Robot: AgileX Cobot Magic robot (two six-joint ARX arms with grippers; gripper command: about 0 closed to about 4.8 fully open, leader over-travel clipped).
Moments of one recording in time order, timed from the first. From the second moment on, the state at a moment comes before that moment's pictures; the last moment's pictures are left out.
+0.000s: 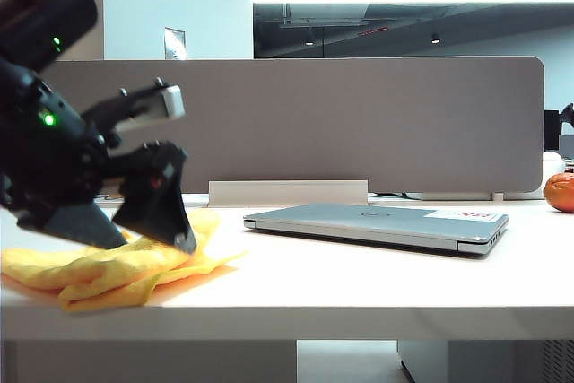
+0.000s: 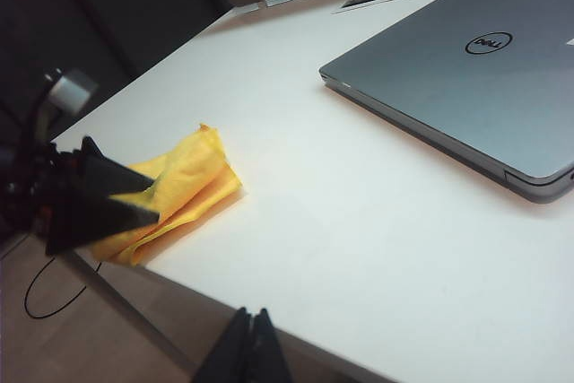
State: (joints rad) left arm -0.54 1.38 0.52 0.12 0.08 -0.04; right arm 0.11 0.00 0.01 -0.14 -0.53 0.32
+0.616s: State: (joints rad) left arm -0.64 1.46 0.53 0.14 -0.08 -0.04; right arm 0.11 0.00 0.01 -0.14 -0.53 0.32
